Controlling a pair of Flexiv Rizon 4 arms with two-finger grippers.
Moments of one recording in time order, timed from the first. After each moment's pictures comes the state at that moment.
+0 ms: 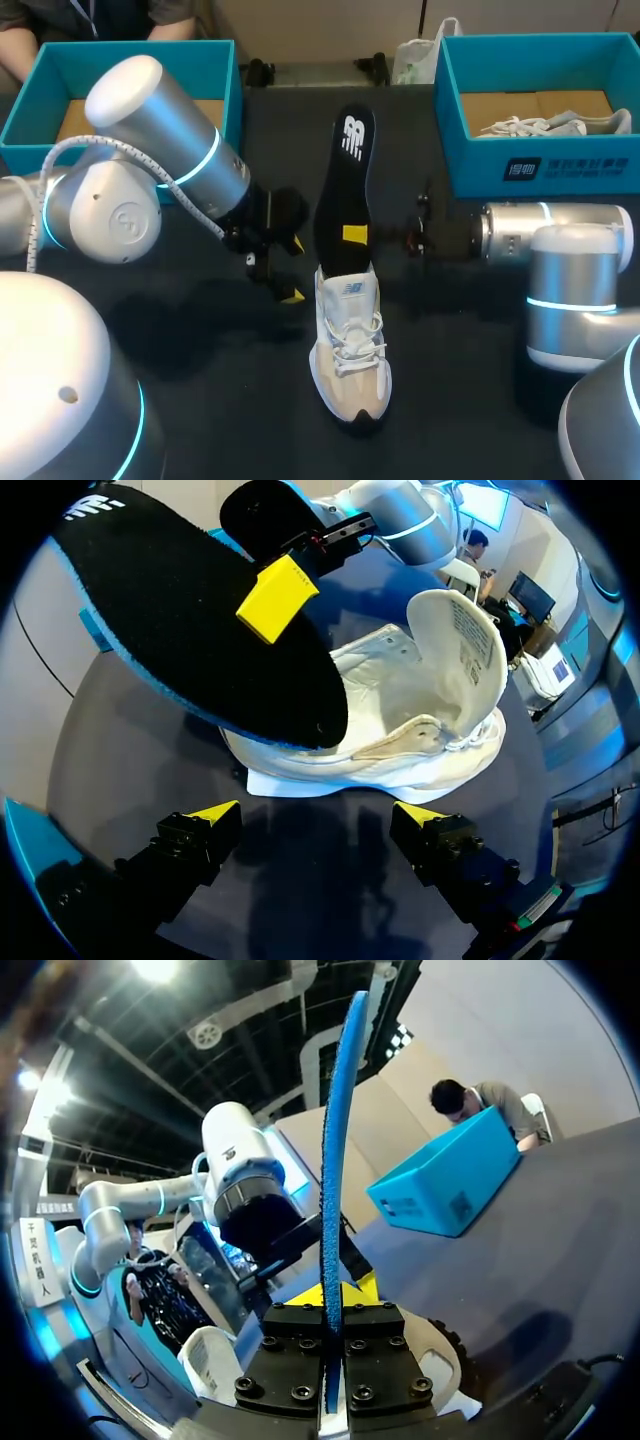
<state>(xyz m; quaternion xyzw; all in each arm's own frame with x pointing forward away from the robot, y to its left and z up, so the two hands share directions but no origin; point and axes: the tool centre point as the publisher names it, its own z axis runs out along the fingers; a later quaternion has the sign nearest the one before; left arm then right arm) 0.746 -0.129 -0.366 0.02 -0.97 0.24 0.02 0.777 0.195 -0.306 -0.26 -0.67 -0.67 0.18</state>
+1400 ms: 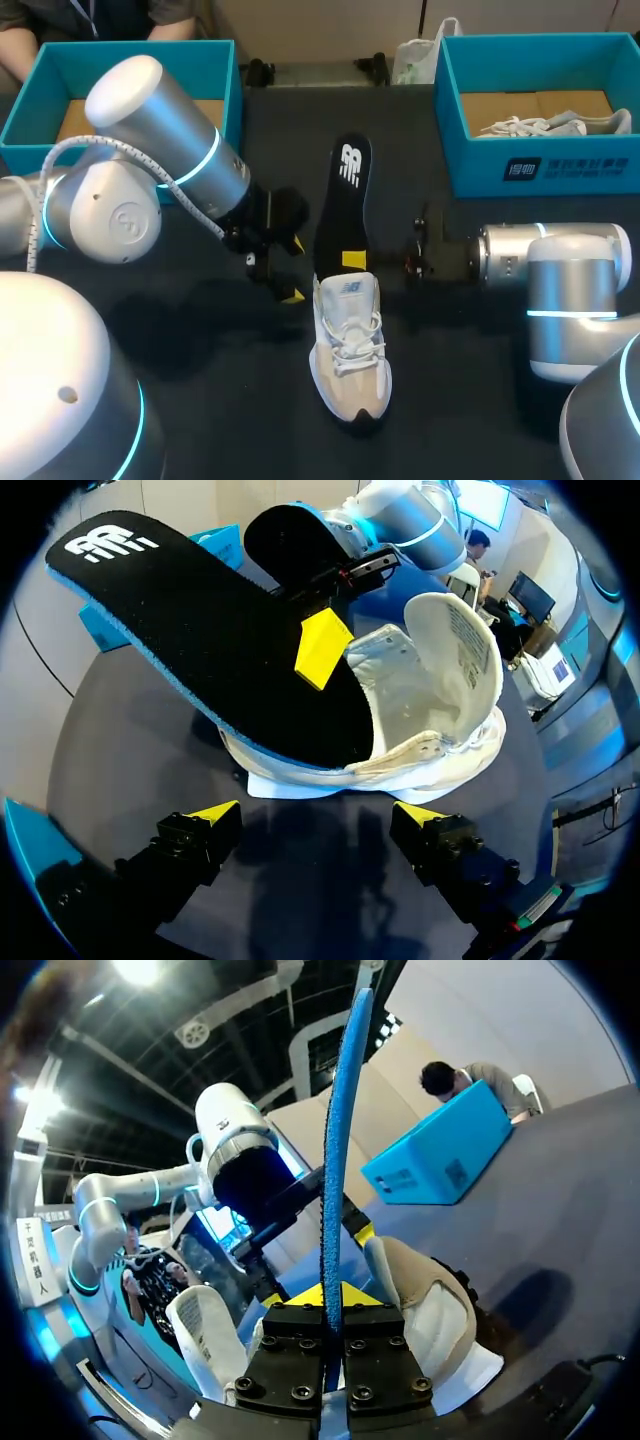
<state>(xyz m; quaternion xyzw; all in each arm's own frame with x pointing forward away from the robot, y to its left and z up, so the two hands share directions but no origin) 0.746 -0.129 -0.366 0.02 -0.97 0.24 0.02 0.755 0.196 -0.336 -0.28 -0.68 -0.65 0.19</state>
